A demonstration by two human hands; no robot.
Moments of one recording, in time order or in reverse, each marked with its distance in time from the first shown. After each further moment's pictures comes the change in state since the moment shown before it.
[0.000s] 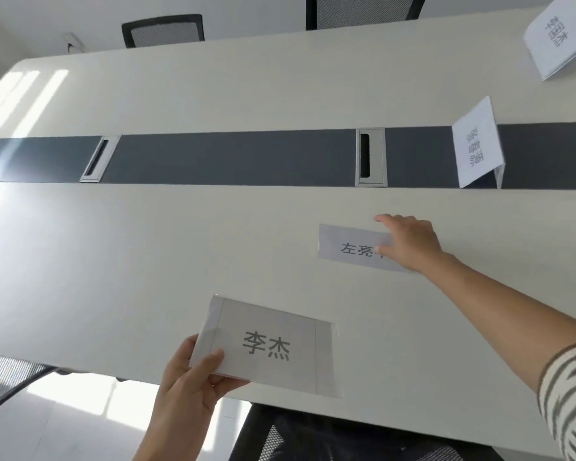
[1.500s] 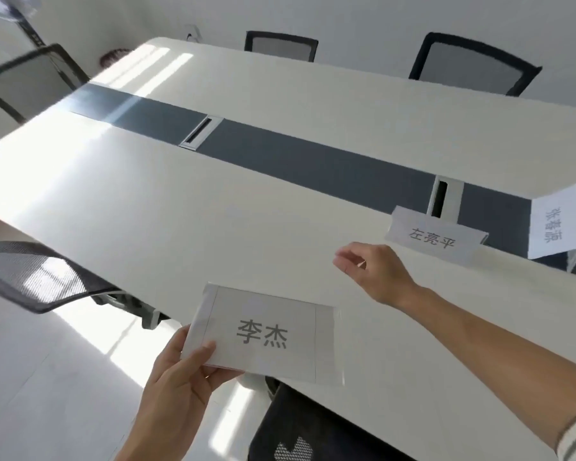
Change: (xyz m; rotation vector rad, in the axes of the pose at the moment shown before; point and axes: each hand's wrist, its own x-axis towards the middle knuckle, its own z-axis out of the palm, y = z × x) left_hand -0.073 0.002 -0.081 -0.312 0.133 0.161; right_hand -0.069 -0.195 -0.040 0.490 -0.023 -0.427
